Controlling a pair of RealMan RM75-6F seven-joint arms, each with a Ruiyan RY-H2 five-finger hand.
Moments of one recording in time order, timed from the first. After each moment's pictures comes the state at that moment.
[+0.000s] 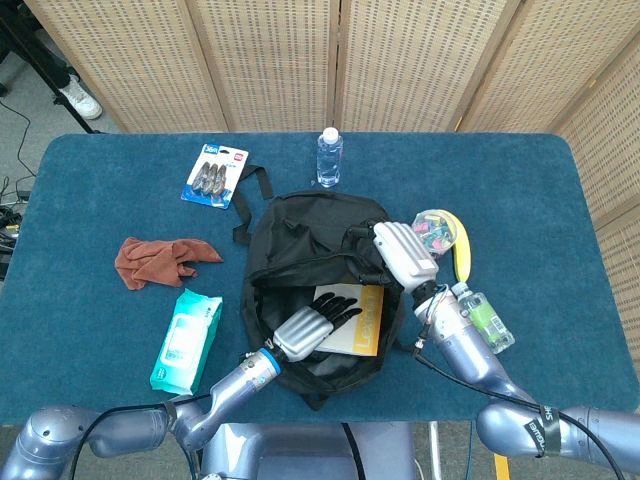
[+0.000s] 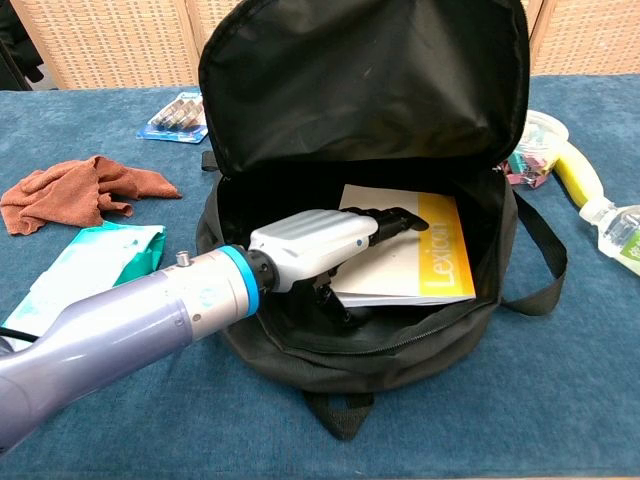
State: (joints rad) left arm -0.82 -1.98 -0.16 -1.19 1.46 0.83 0.09; right arm 0.80 -1.20 0.42 -2.01 -0.88 1.00 -0.08
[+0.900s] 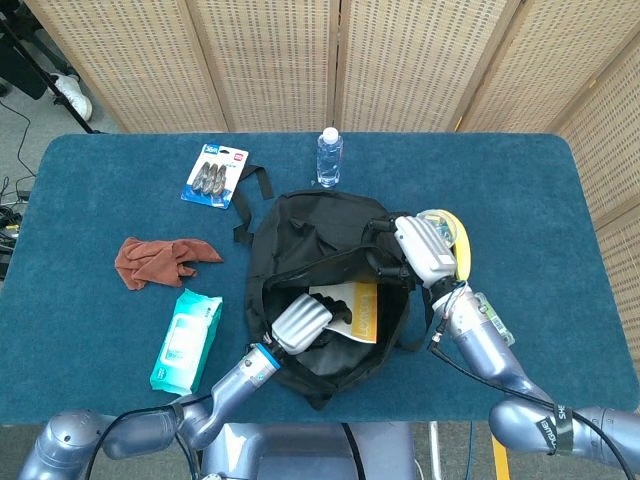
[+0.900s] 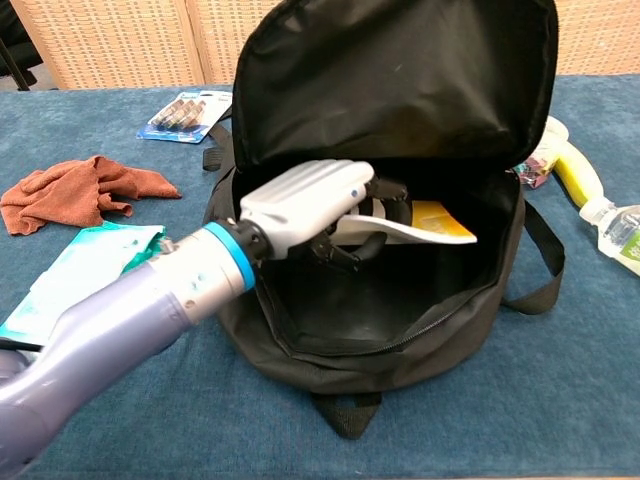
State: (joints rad) left arm -0.82 -2.04 -0.12 -1.07 1.58 1.11 -0.05; right arm 0.77 -1.16 0.39 -1.96 -0.91 1.00 0.00
